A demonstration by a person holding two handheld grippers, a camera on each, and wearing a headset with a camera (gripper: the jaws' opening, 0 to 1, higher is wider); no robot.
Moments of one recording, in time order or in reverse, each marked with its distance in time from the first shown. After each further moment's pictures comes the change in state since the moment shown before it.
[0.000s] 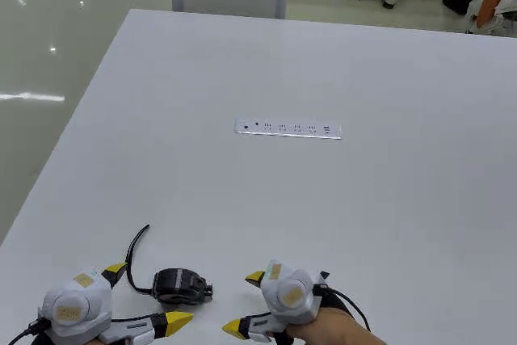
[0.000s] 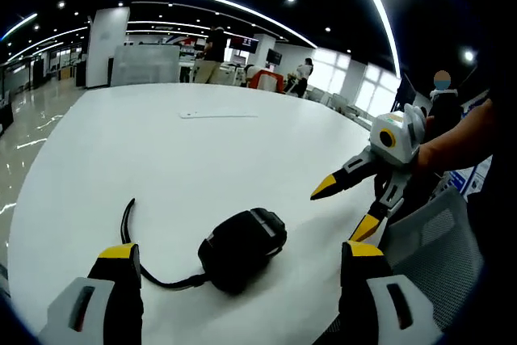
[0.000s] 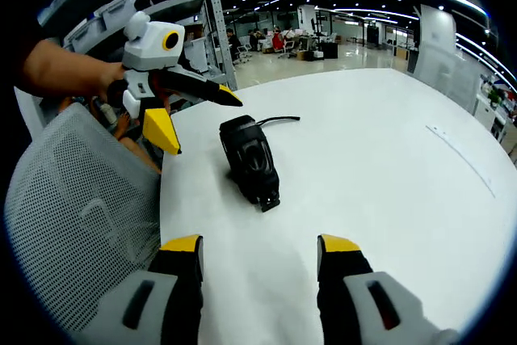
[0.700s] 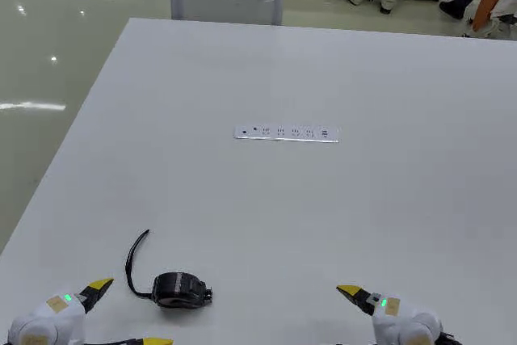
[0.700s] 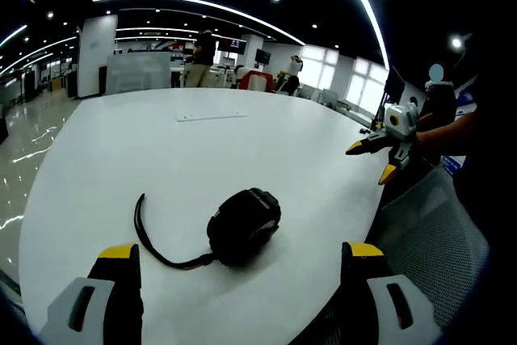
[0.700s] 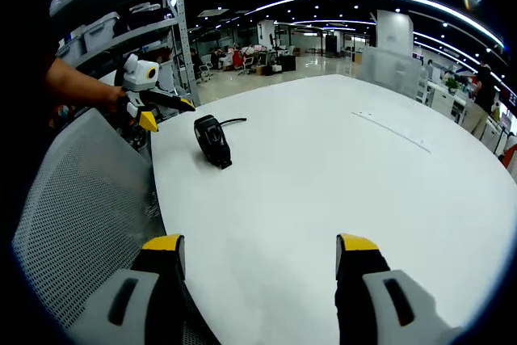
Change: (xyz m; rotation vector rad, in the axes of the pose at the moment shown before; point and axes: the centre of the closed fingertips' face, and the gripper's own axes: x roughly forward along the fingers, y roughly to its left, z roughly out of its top) left arm -0.035 0.006 -0.013 0.059 -0.011 -0.025; right arm -0.134 -0.037 -0.061 0.104 -0.084 -0.191
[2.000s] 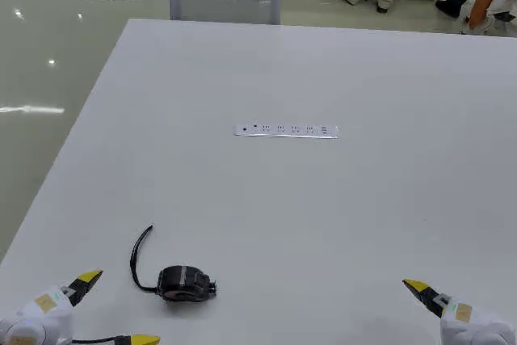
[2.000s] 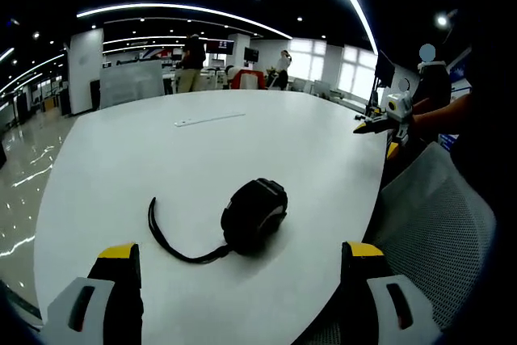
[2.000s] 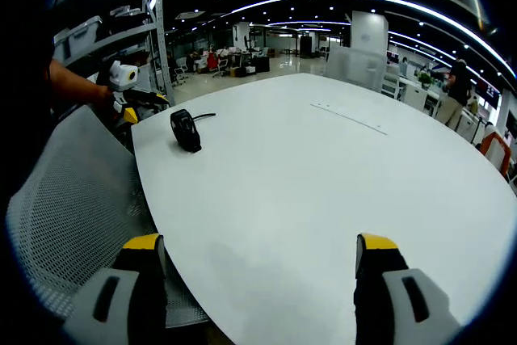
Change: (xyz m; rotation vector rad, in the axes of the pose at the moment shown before) left arm -0.014 0.009 -0.004 0.113 0.004 -0.003; right arm -0.055 -0.036 -0.037 0.038 -0.004 -0.131
